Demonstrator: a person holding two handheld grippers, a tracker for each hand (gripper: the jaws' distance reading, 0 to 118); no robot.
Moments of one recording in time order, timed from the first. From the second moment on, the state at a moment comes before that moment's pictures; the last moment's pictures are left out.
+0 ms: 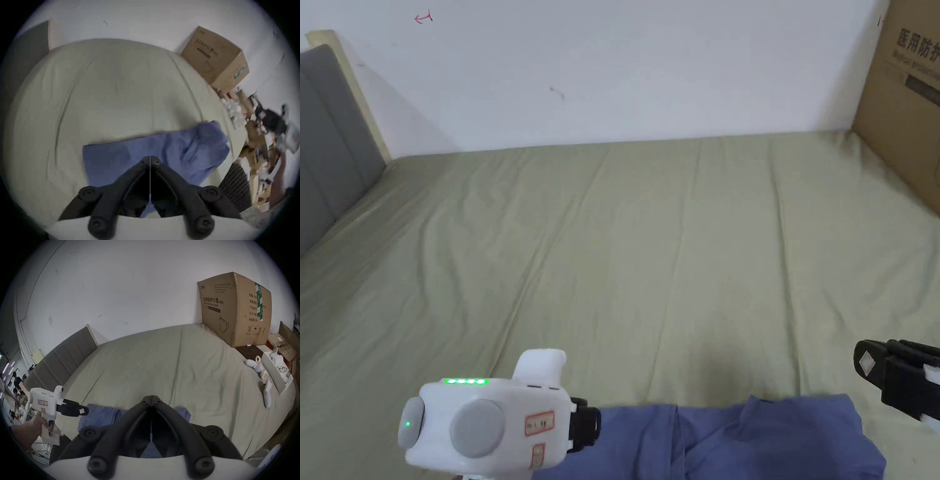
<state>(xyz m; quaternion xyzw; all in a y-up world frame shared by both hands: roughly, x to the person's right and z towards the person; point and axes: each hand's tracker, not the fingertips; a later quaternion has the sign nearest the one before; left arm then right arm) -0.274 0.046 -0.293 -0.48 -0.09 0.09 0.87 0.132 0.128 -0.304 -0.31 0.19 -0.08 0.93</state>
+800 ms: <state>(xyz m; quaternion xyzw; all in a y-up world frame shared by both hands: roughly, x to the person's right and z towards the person) -0.351 0.003 -0.274 -0.44 -0.27 0.43 0.74 0.124 0.141 -0.297 -0.30 0.22 -0.08 0.92</state>
